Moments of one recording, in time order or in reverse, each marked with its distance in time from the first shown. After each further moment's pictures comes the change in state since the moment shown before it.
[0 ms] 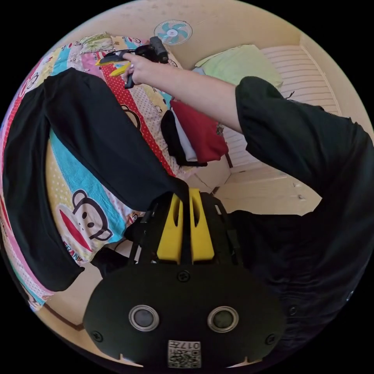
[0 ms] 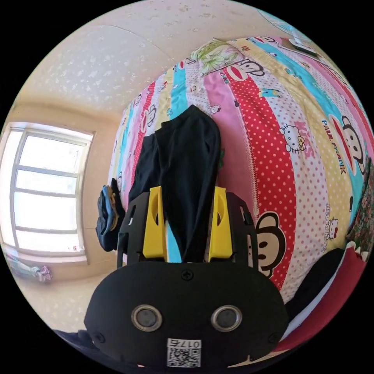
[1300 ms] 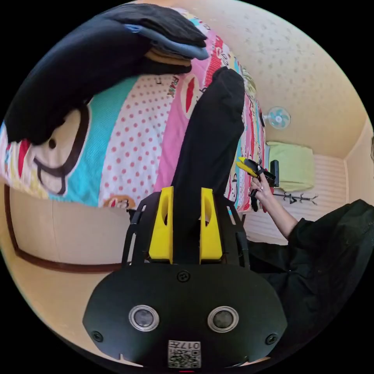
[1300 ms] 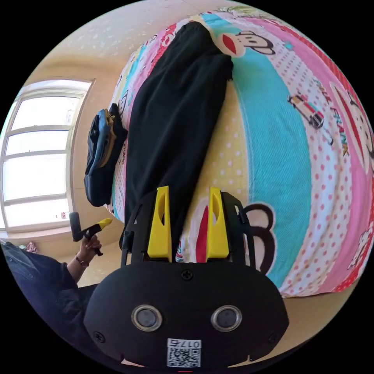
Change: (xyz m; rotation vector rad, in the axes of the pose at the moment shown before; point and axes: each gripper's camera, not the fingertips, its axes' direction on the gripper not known) left arm -0.446 0.304 -0.196 0.296 -0.044 -0.517; right arm -0.191 0.330 0.302 -0.232 -0.105 -0.047
